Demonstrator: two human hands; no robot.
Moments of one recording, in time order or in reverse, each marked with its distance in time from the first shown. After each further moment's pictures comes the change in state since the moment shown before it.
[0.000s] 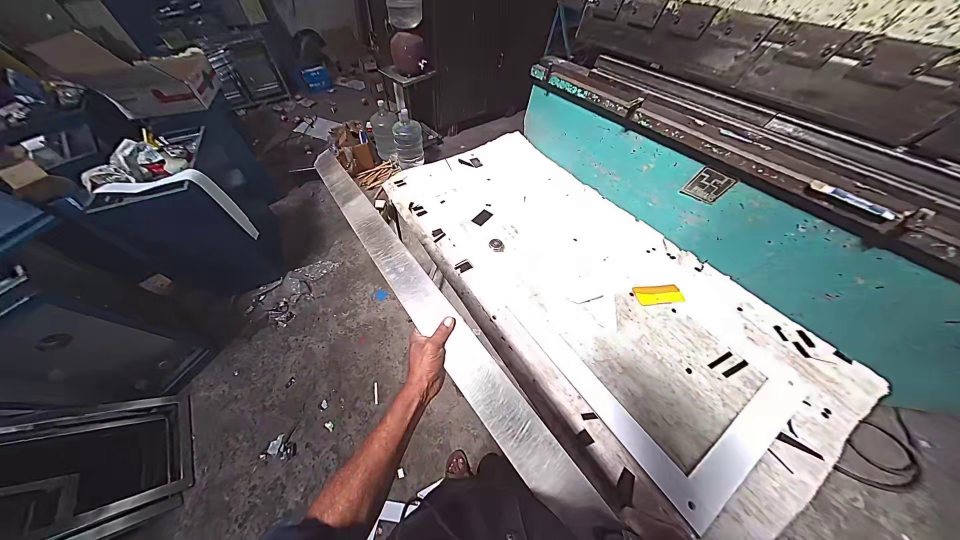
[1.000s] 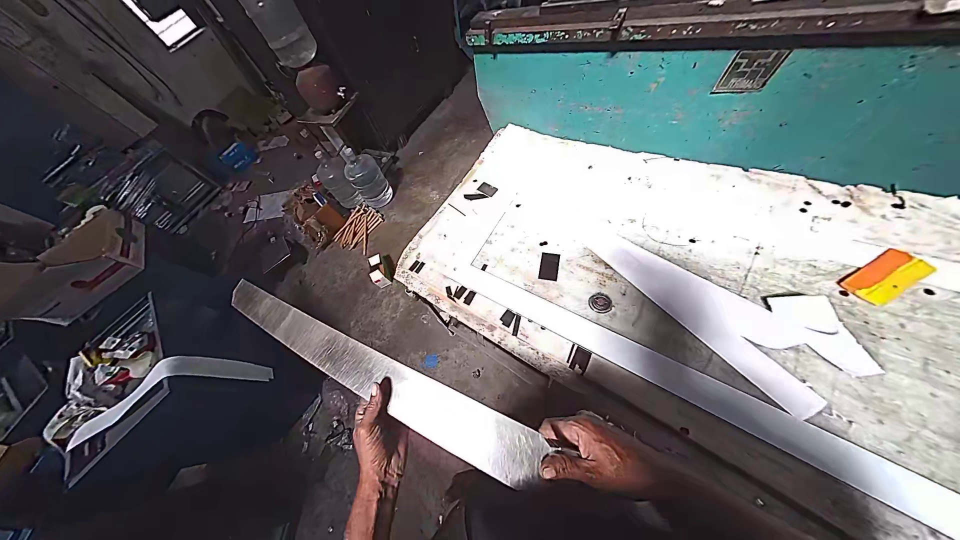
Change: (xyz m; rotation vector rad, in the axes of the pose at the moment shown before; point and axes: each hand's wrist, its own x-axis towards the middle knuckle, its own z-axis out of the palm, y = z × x) left_hand 0.380 0.181 -0.136 -0.071 -0.040 -0.053; right_hand 0.482 -0.263 -0.016 0.421 -0.041 -0.361
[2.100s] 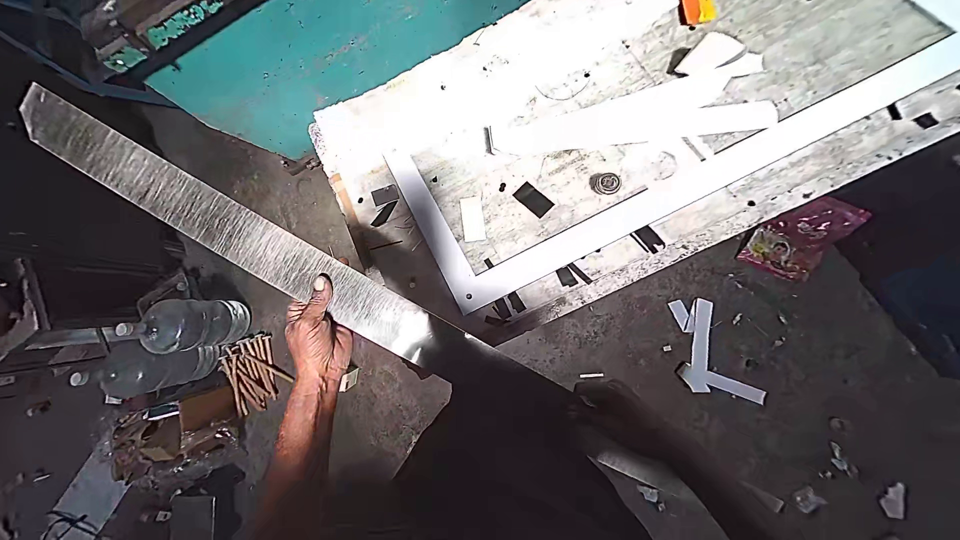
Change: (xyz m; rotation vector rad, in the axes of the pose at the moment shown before) left_hand 0.472 0.013 0.239 0.409 -0.976 -0.446; right_hand 0.296 -0.022 0.148 0.163 1.103 0.686
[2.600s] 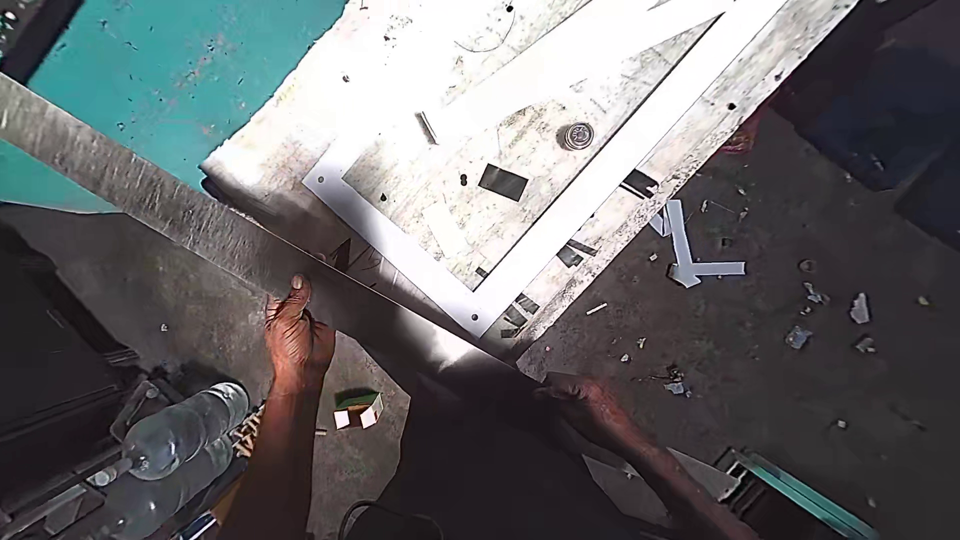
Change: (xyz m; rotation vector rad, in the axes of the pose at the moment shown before) left_hand 0.153 -0.045 0.024 0.138 -0.266 -0.217; right_hand 0.069 -0.050 0.103 0.191 0.399 0.292
